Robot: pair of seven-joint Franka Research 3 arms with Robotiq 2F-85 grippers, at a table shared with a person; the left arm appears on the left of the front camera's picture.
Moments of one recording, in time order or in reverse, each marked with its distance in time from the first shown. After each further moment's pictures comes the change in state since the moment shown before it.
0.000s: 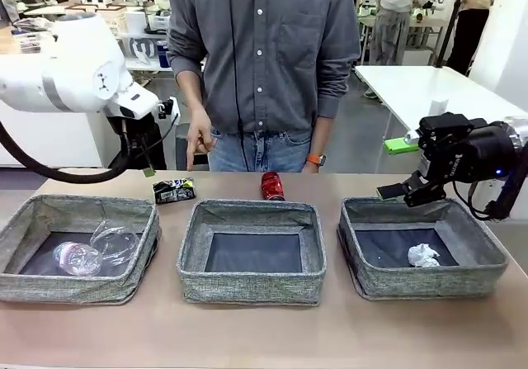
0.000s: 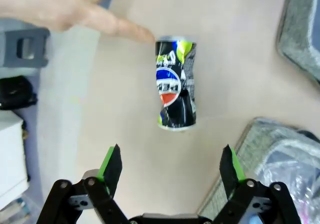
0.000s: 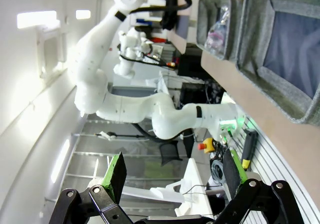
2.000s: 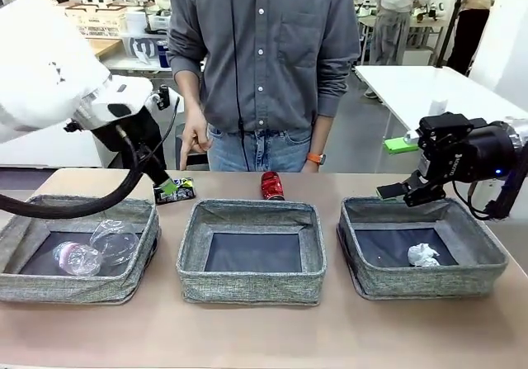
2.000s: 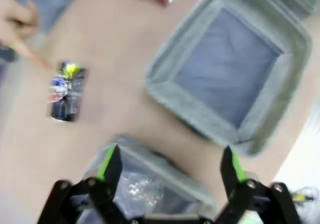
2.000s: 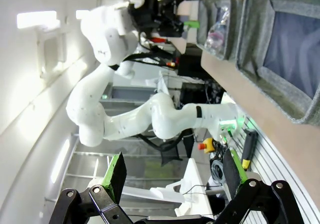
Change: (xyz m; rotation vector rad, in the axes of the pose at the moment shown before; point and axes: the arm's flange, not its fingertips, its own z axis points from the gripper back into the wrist) left arm 0.017 -0.164 0.085 -0.049 -0.204 0.283; right arm 0.000 0.000 0.000 0.000 0.000 0.000
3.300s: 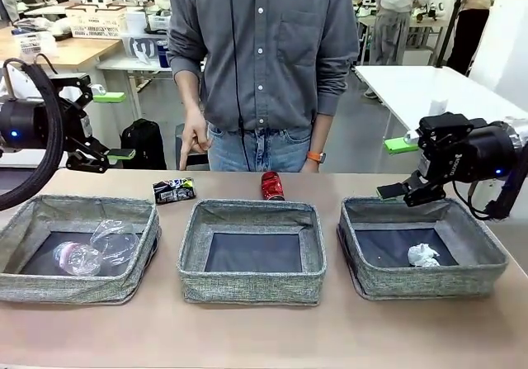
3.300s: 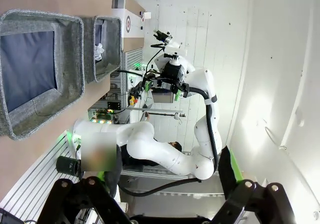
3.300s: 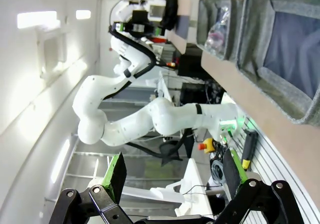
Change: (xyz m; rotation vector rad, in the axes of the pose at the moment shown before) left arm -0.113 0.023 0.050 -1.193 -0.485 1.105; right arm 0.000 0.000 0.000 0.001 -0.001 0.000
